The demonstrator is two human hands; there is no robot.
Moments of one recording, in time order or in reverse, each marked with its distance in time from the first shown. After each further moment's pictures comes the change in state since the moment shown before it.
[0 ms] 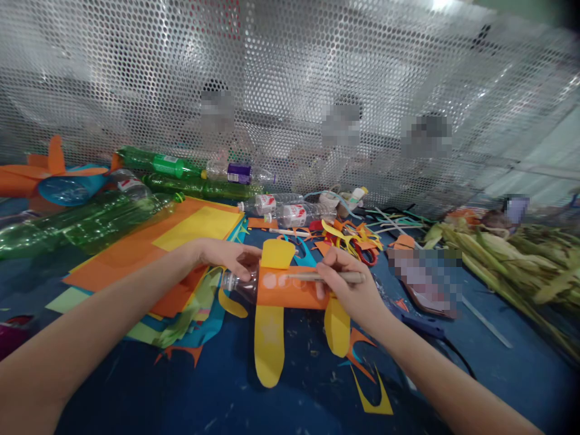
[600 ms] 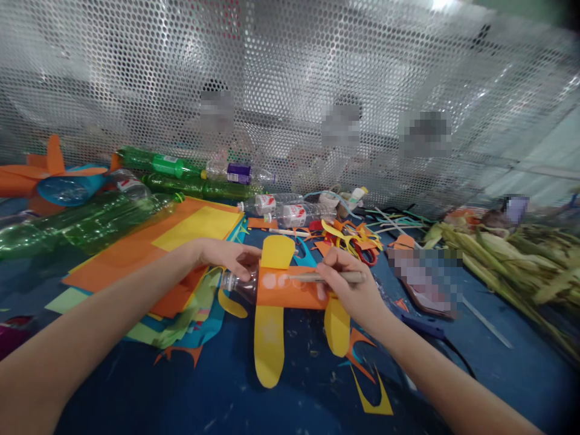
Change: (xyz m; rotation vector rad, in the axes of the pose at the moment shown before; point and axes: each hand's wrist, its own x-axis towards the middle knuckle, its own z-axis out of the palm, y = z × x) left_hand 0.000 0.002 0.000 -0.128 -0.052 -0.042; right_hand -0.001 -0.002 -0.001 -0.033 0.020 -0.011
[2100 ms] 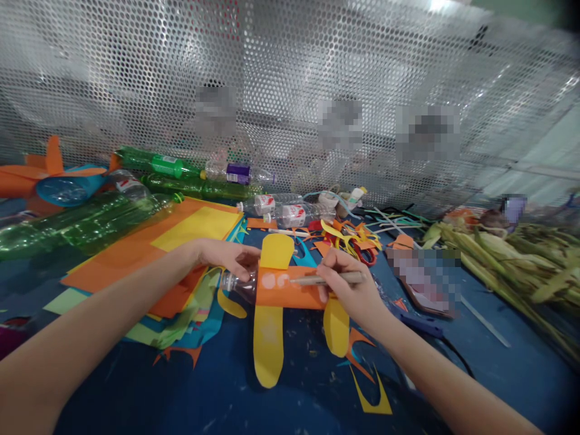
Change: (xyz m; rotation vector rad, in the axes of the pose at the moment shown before) left_hand 0.000 -0.001 -0.002 -0.004 -0.001 0.000; right_hand -0.001 -0.001 0.000 0.003 0.000 -0.018
